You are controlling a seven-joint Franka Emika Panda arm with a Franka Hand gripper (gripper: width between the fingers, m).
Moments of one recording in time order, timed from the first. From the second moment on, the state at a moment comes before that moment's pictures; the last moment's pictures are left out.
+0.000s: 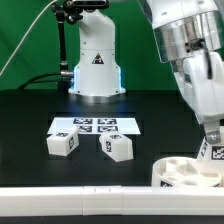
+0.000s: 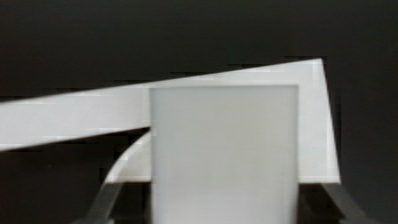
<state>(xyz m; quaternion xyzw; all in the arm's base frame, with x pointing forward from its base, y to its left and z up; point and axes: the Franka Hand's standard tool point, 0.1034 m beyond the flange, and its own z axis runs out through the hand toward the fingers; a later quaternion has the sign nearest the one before) 0.631 0.122 0.082 -0.61 0.78 0.05 0.15</state>
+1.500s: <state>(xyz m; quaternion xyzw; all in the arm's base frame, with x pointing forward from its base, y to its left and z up) 0.638 0.135 0.100 -0.70 0.69 0.05 0.16</state>
